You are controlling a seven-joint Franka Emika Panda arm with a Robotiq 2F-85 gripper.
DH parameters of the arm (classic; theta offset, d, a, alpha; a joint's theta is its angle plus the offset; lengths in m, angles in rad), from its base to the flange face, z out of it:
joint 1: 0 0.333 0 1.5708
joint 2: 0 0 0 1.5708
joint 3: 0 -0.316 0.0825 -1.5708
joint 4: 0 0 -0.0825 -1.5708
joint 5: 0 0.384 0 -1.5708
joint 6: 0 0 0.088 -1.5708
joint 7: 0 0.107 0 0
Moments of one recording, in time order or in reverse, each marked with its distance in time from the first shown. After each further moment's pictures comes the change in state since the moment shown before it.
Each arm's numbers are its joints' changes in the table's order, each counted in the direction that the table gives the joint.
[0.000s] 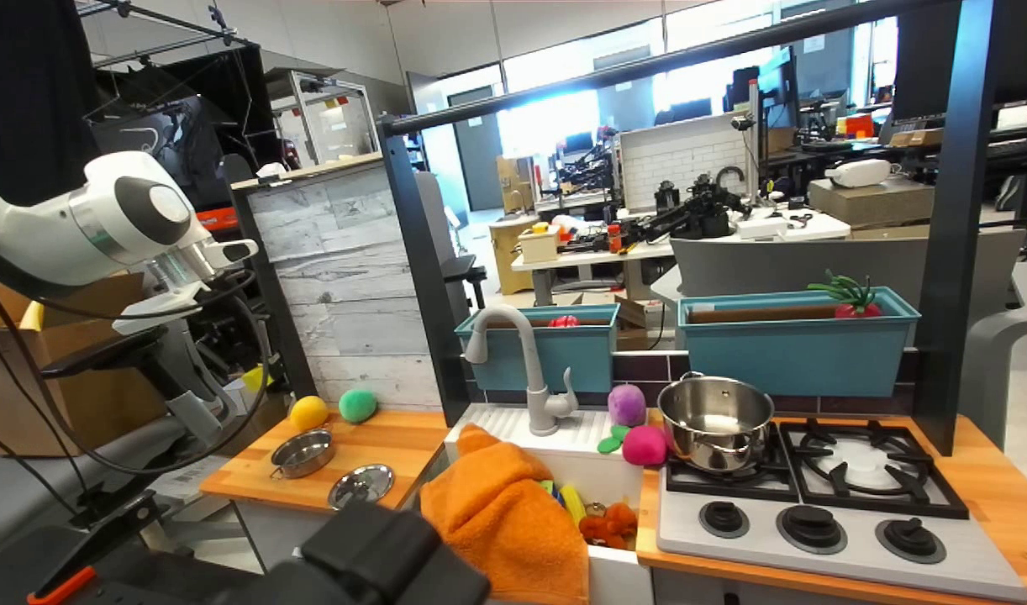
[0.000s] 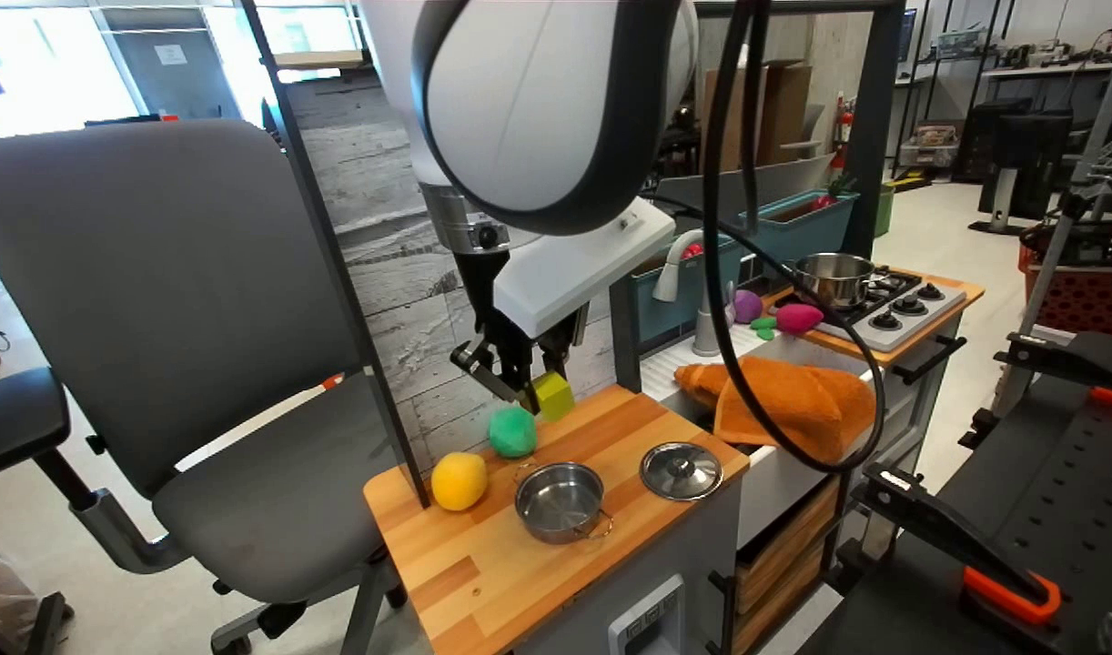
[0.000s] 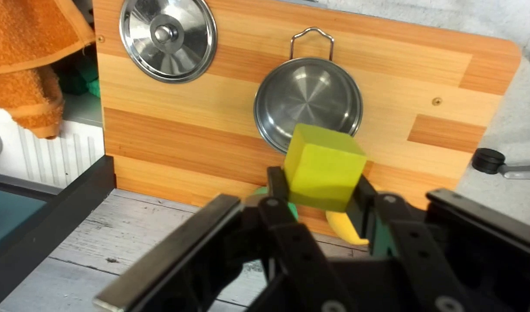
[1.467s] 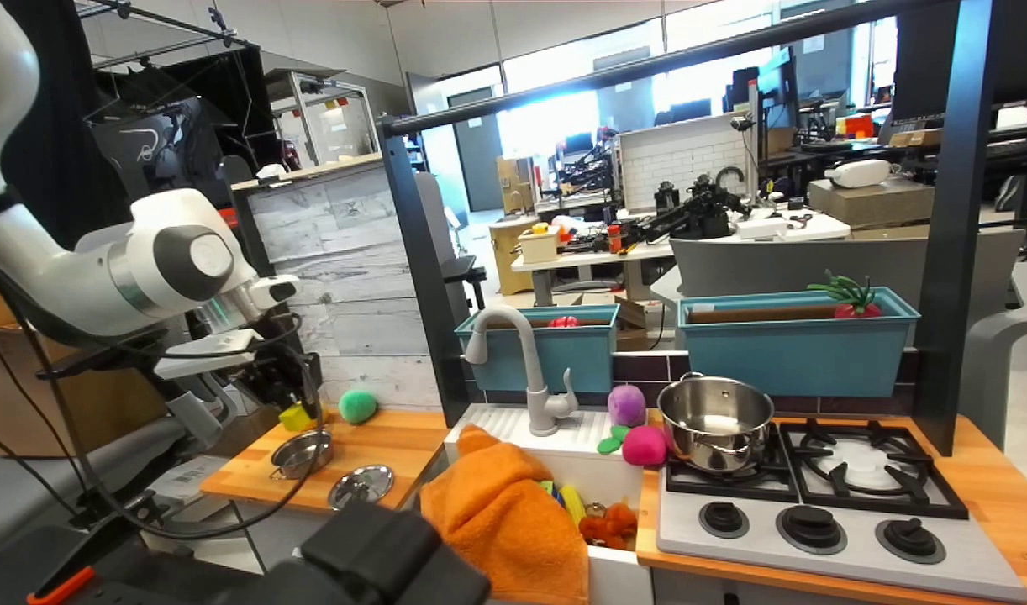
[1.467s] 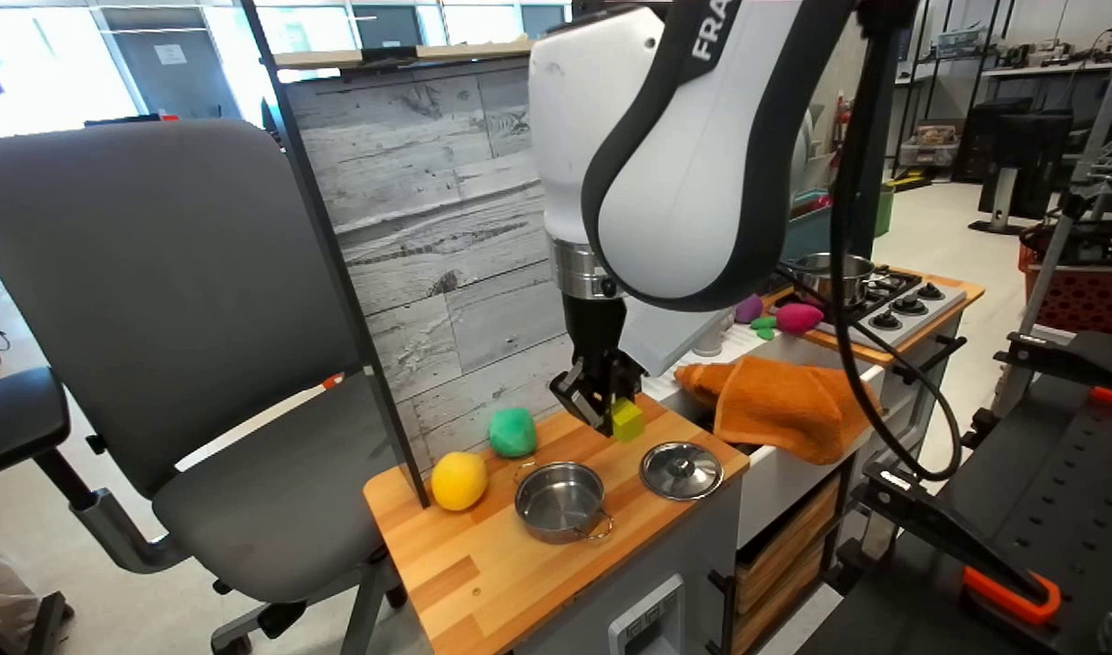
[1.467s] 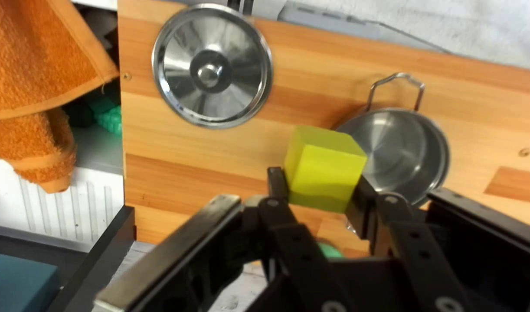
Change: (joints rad) arm -0.094 -0.039 0.002 -0.157 0.073 -0.243 -0.153
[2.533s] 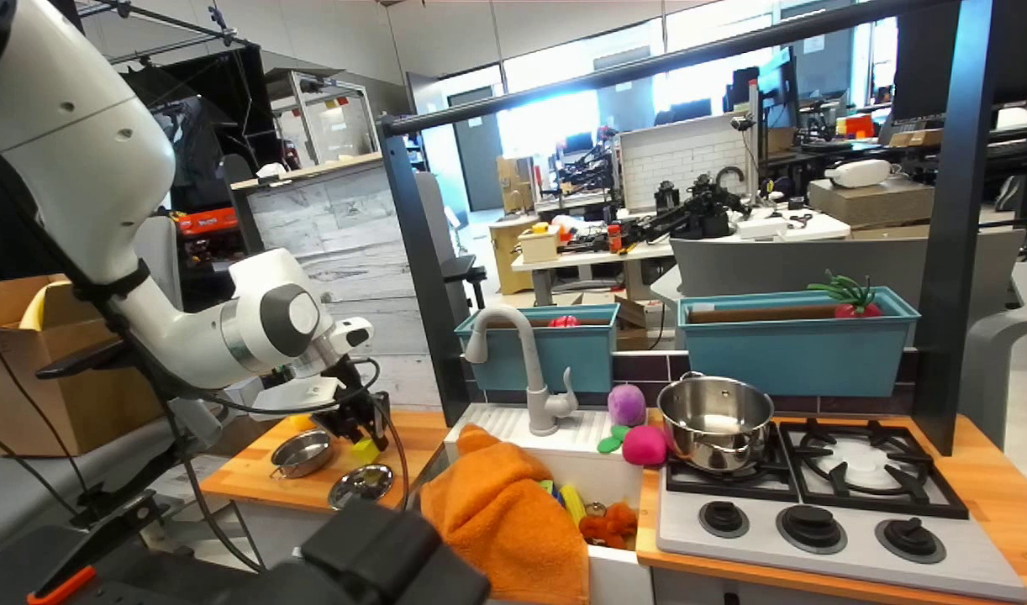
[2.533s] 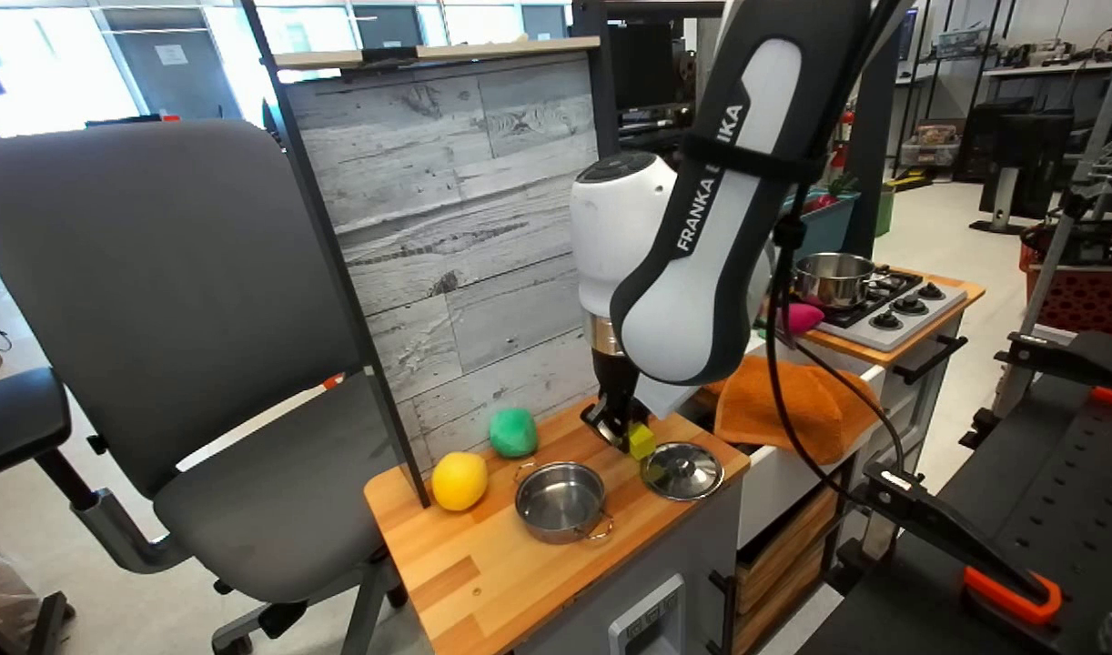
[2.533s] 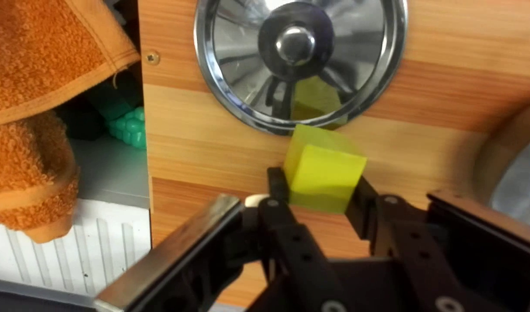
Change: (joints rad) arm -0.177 -0.299 -0.046 0.273 -0.074 -0.052 0.008
